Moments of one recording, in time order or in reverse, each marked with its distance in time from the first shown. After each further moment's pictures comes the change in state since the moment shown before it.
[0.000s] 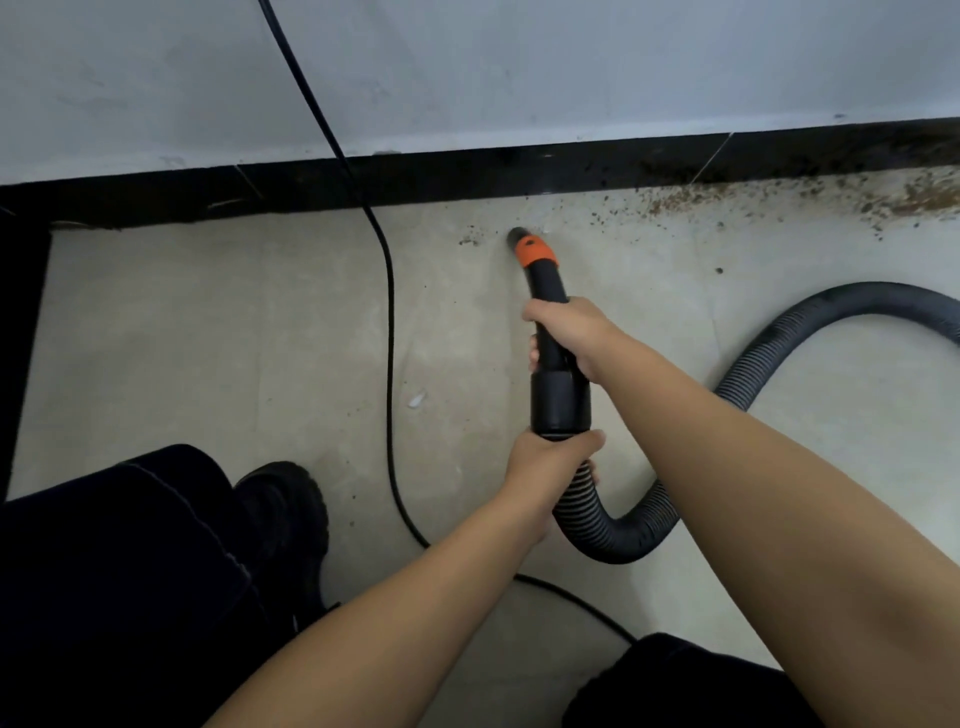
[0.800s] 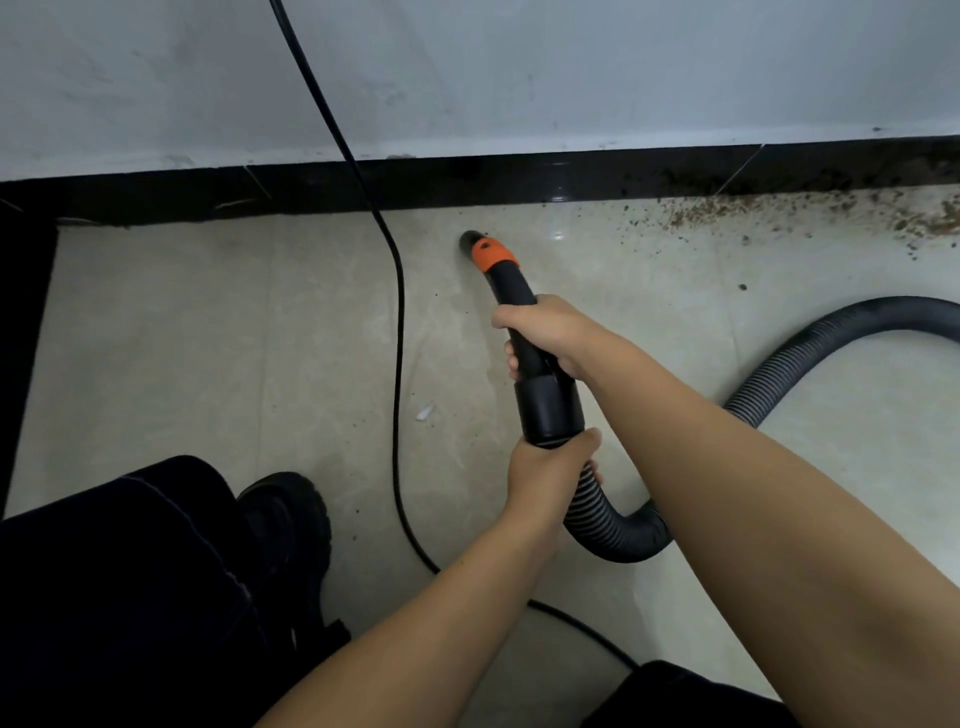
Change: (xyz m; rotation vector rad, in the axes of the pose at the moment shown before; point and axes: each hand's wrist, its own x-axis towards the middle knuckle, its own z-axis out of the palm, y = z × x) left_hand 0.011 0.010 -0.001 -0.159 0.109 0.001; right_hand 0.014 -0.018 0.028 -0.150 -0.165 0.015
